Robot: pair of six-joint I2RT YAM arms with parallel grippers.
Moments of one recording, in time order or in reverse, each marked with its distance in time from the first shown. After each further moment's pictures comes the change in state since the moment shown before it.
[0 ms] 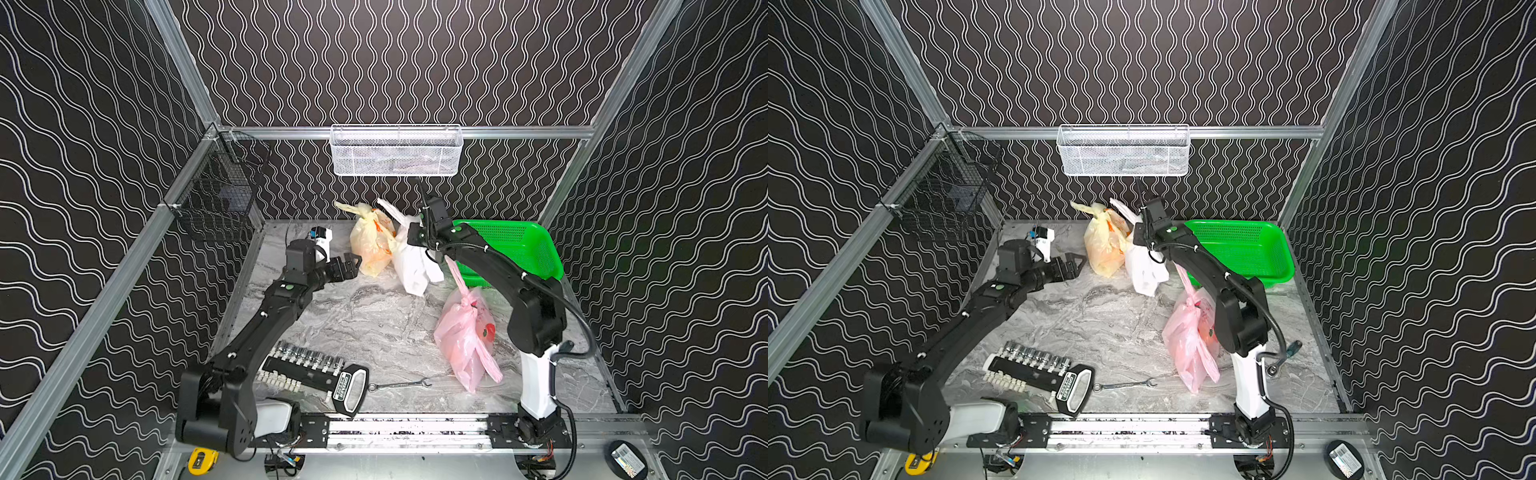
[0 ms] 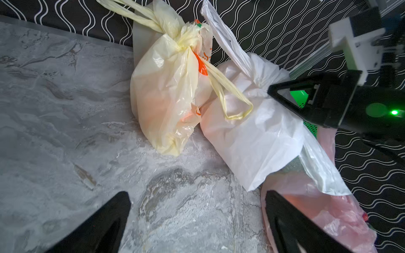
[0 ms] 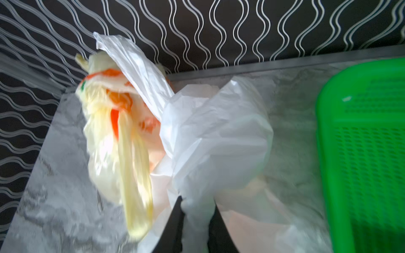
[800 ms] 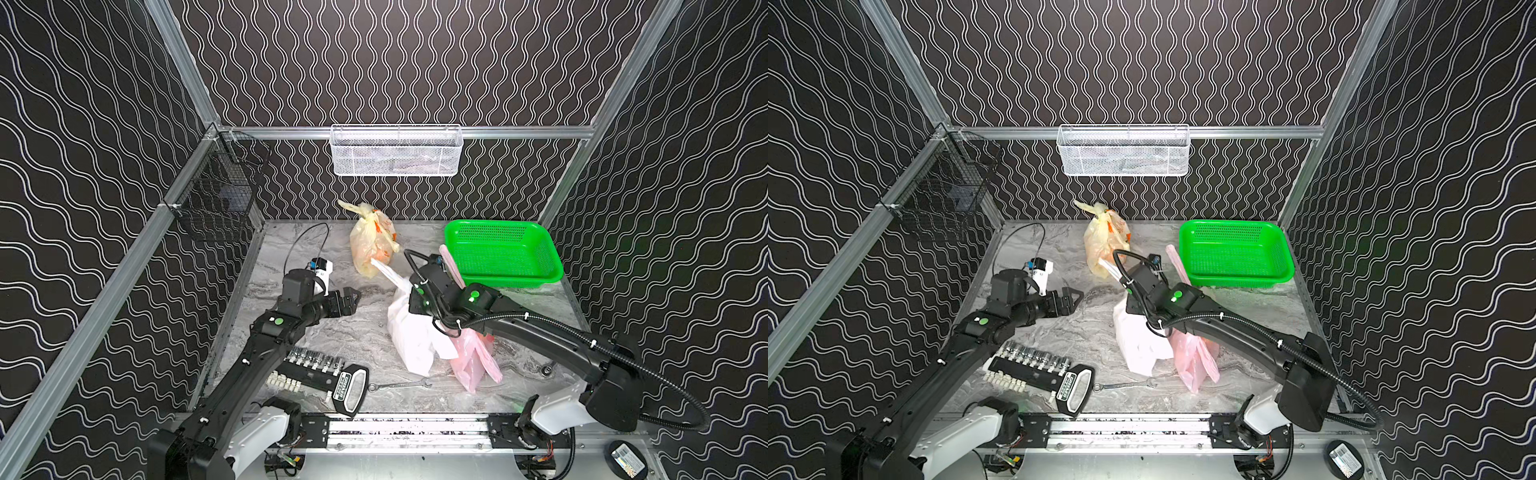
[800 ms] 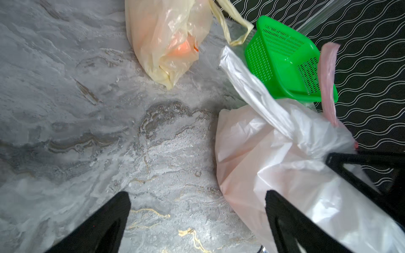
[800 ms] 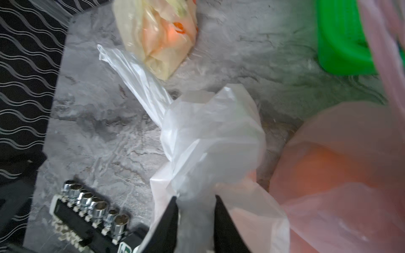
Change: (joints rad) left arm -0.099 -0.269 -0.158 -0.279 -0.052 -0.024; right arm 0.345 -0.529 -0.629 -0.121 0.141 0.374
